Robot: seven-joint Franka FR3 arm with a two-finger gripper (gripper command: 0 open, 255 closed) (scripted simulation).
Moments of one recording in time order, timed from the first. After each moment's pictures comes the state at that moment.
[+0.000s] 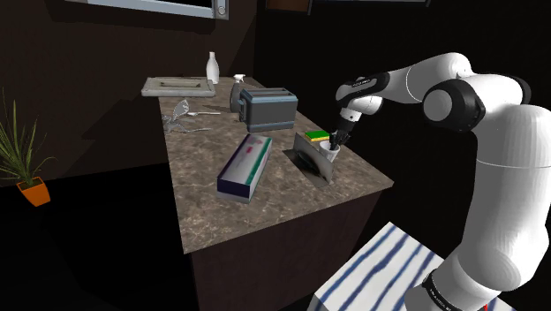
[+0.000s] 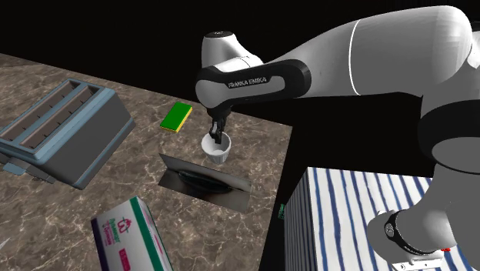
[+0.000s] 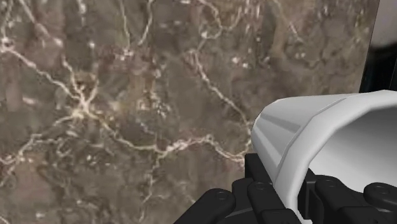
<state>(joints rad) -0.13 0.43 -0.35 -1.72 0.39 2.05 -0.55</state>
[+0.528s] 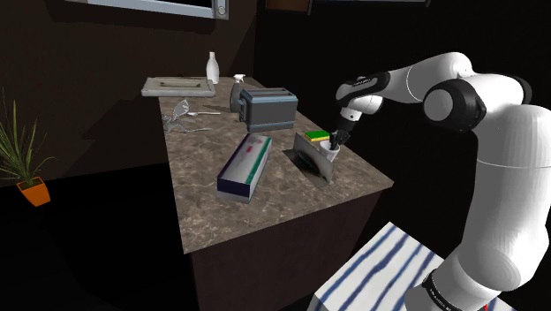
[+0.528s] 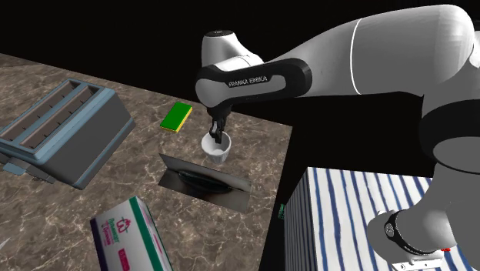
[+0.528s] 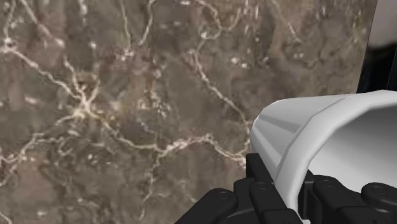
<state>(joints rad) -0.13 0.43 -0.35 -1.72 0.39 2.05 -0.55</state>
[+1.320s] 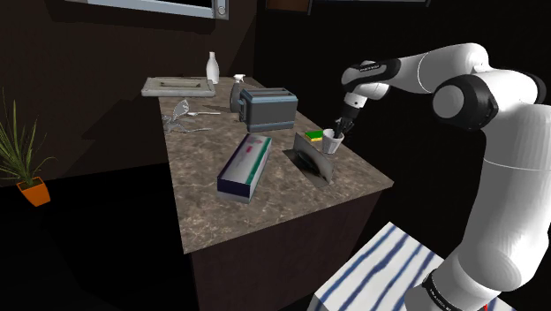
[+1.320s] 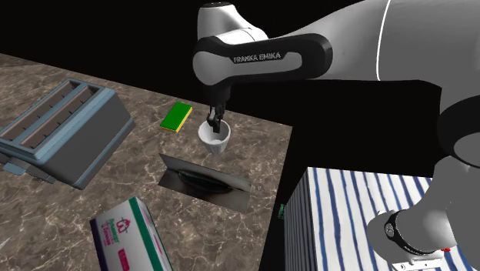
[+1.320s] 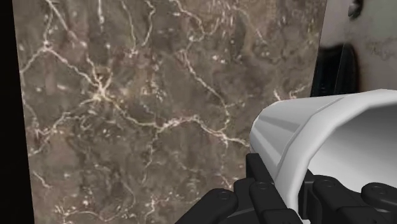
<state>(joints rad) -0.12 0.37 -0.36 -1.65 0.35 1.92 -0.50</state>
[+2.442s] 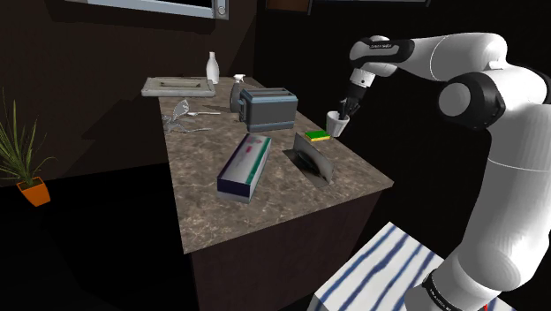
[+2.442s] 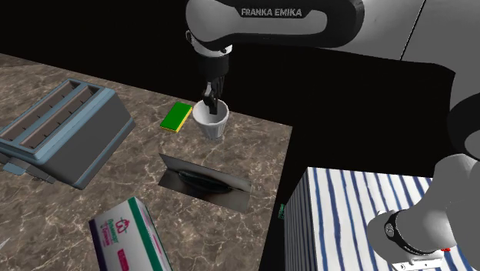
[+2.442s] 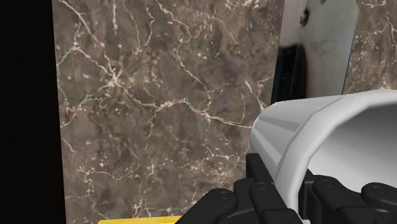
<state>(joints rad) -0.13 0.34 -0.37 -1.47 0.32 1.72 -0.45</state>
